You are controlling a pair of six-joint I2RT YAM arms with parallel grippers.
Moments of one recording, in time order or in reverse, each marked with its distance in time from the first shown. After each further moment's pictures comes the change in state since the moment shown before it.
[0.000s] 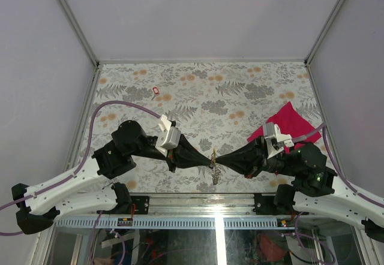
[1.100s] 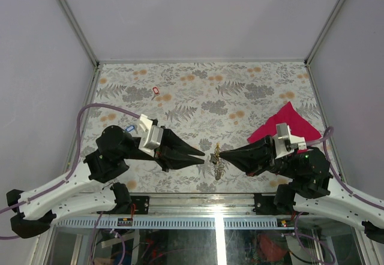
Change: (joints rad) left arm 0.000 -0.087 -0.023 0.080 -0.072 -0.046; right arm 0.000 -0.044 -0.102 0.246 0.059 0.035
